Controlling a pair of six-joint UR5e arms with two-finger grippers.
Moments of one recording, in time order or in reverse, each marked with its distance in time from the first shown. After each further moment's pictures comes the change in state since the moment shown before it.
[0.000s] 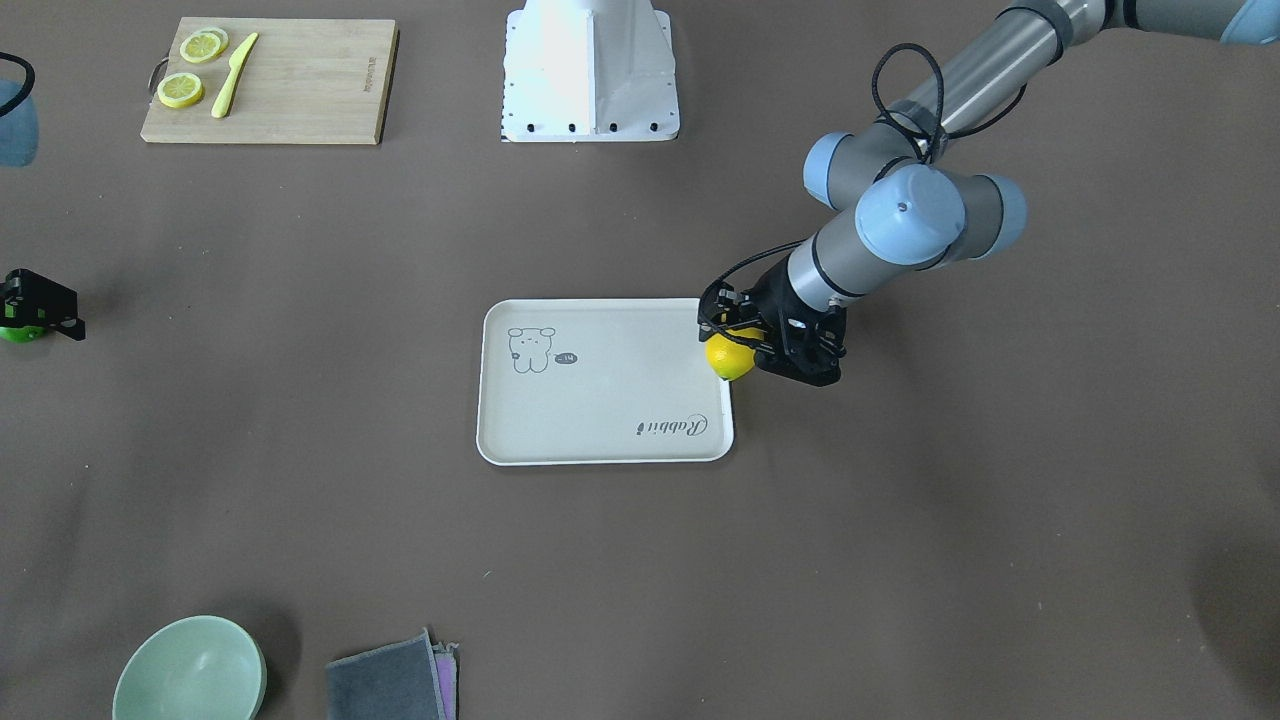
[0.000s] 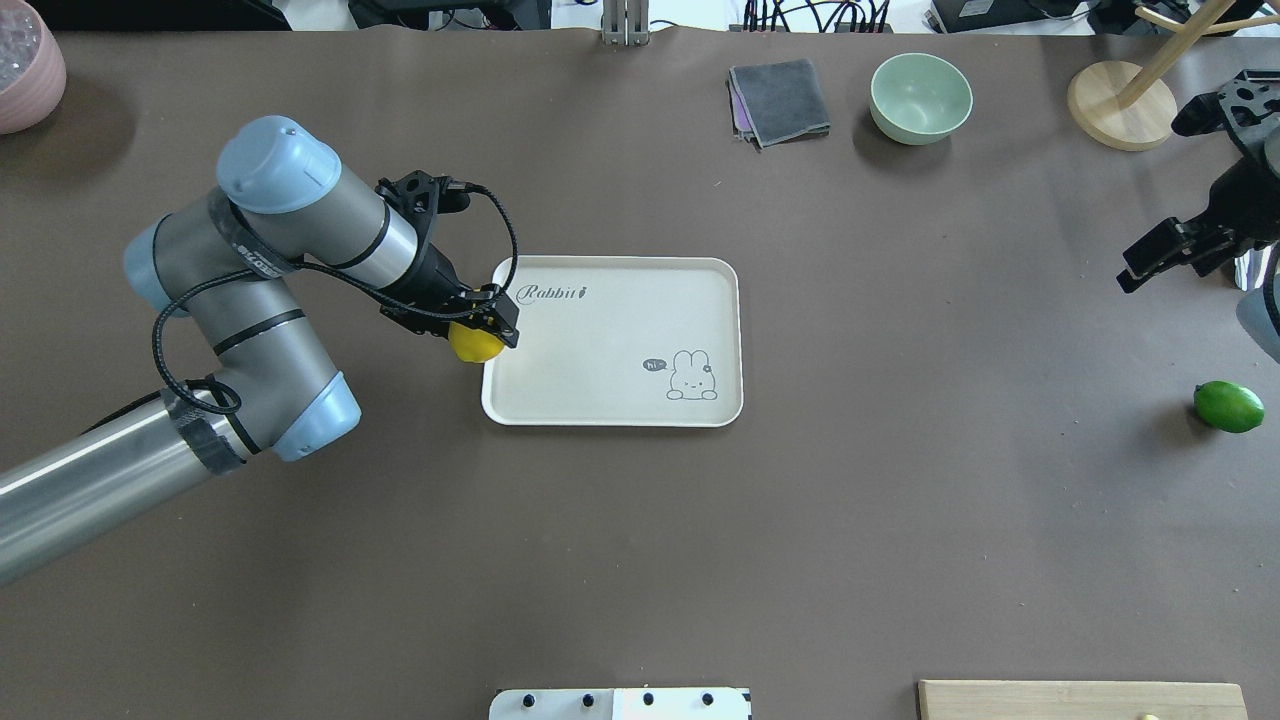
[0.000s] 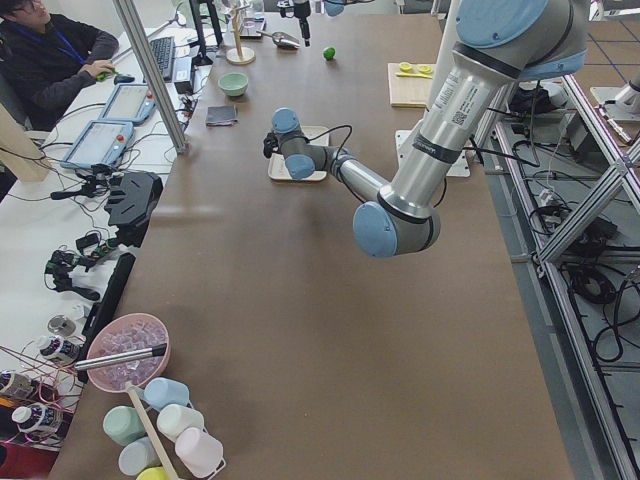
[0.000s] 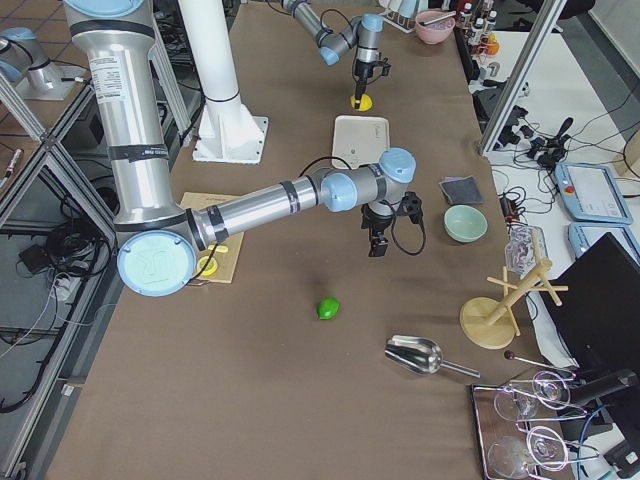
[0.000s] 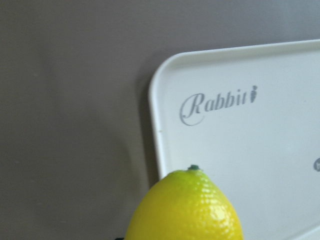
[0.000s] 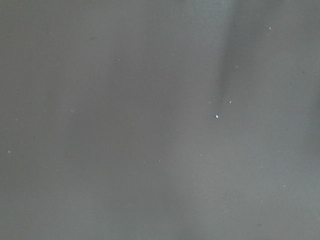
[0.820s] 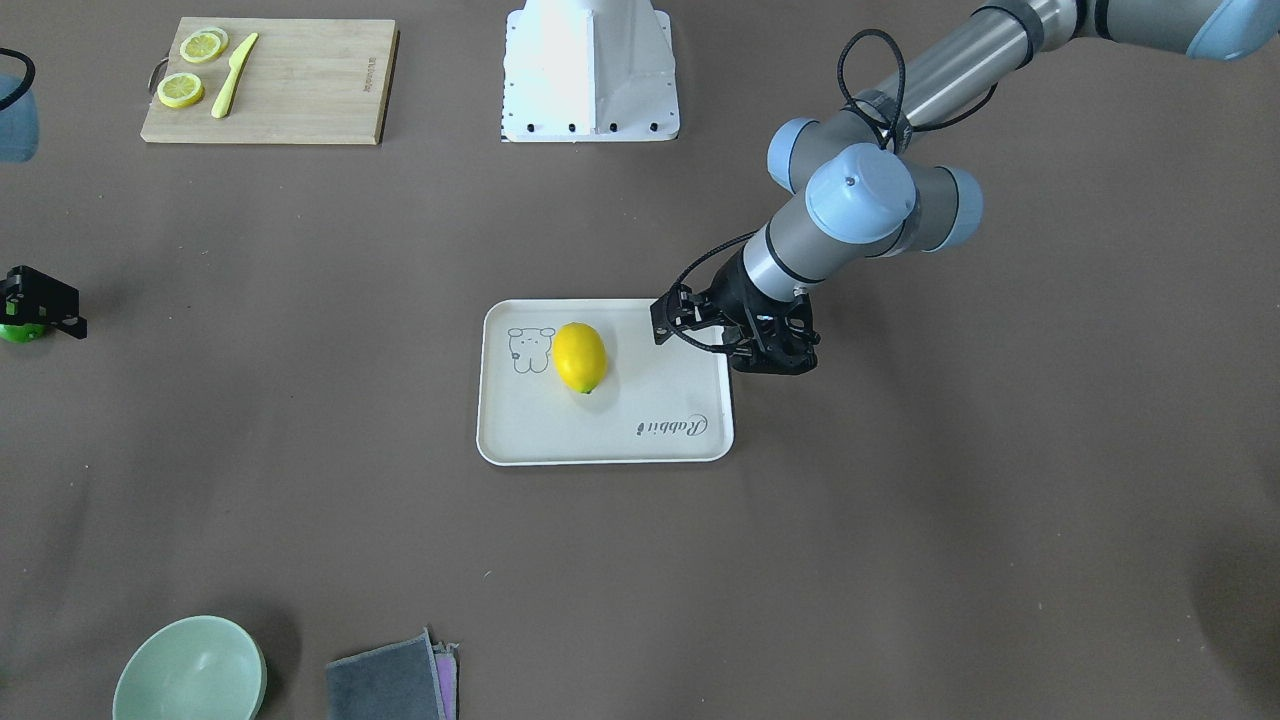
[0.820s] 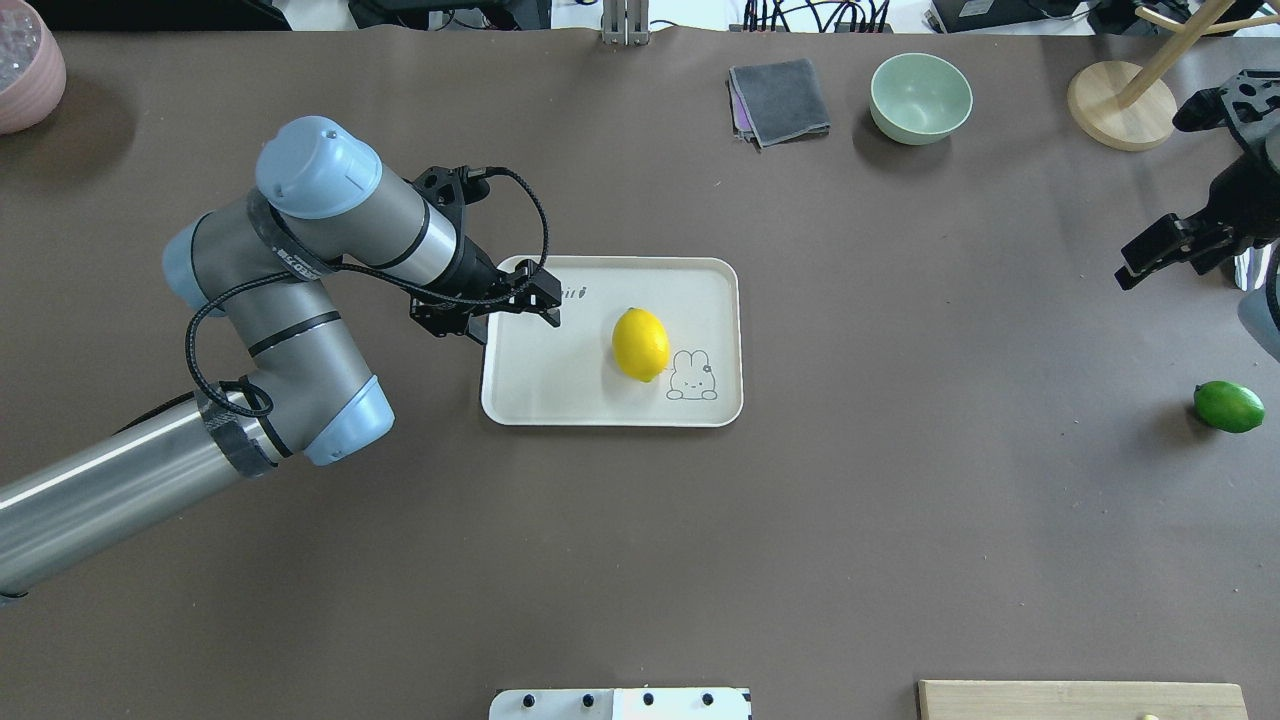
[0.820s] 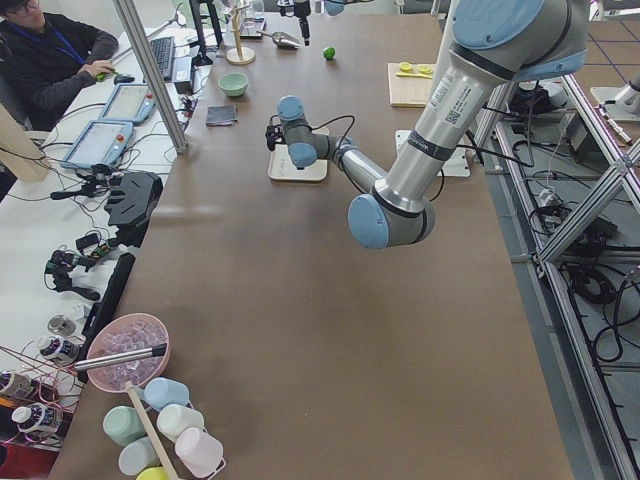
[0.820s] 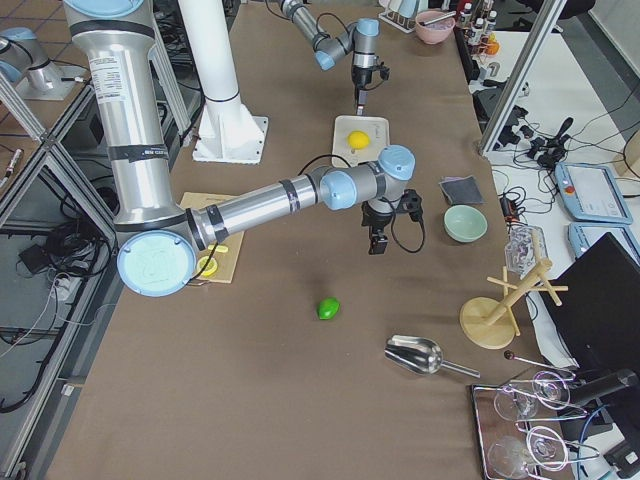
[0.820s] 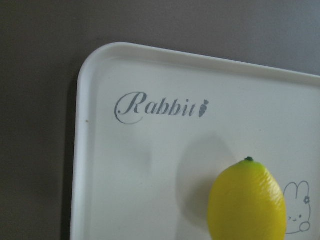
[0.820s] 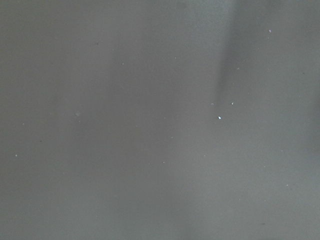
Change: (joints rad) left arm -0.011 -0.028 -0.007 0.004 0.047 -0.224; right arm 0.001 0.000 0.013 0.000 0.001 0.025
